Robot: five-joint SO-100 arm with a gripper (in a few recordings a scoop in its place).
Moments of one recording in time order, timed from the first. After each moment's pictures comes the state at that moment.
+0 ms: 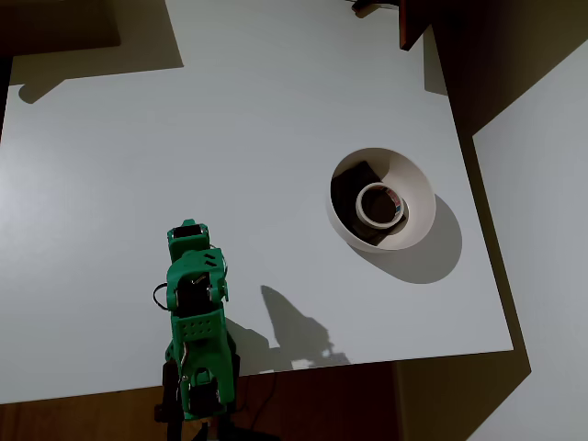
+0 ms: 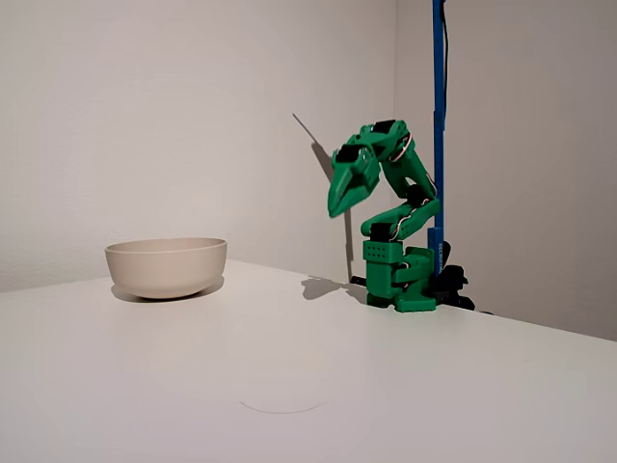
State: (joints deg) arm -2.9 172.3 136.7 72.9 0.3
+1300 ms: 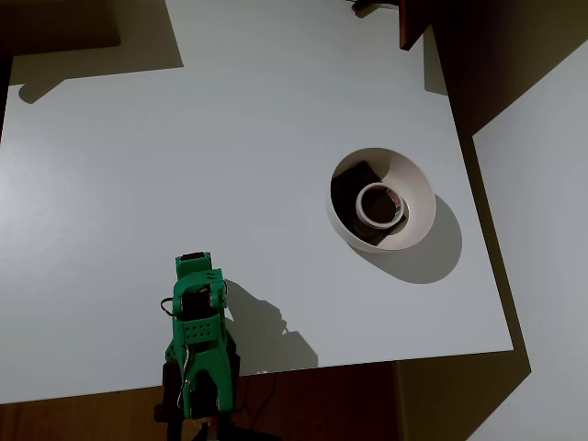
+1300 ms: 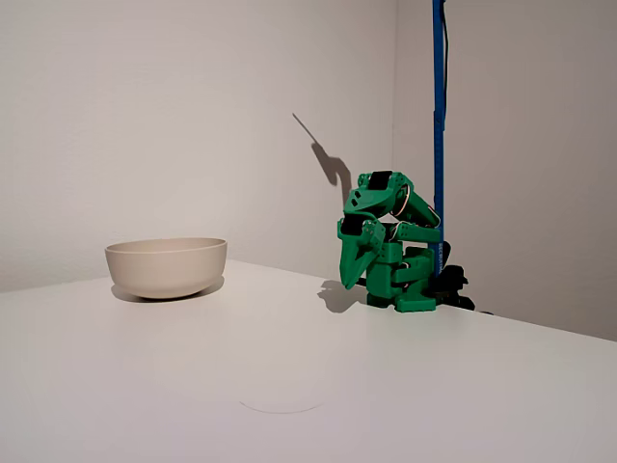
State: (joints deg) arm -1.8 193.9 167.7 78.7 0.3
